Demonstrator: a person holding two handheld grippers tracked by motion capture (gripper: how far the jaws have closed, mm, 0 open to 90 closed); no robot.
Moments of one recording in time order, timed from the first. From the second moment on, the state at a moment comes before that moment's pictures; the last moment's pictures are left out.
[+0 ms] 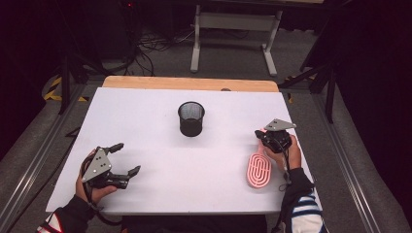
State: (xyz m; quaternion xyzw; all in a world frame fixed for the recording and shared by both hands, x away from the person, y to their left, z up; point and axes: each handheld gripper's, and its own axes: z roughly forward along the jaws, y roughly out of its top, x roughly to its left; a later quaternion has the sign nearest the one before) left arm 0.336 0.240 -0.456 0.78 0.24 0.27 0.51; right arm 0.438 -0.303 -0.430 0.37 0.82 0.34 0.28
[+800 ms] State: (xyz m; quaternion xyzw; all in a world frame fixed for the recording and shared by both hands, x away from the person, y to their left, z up) left arm 0.336 0.242 -0.454 0.78 0.23 0.27 0.51; right arm 0.418 -0.320 -0.441 0.39 0.84 0.28 0.26
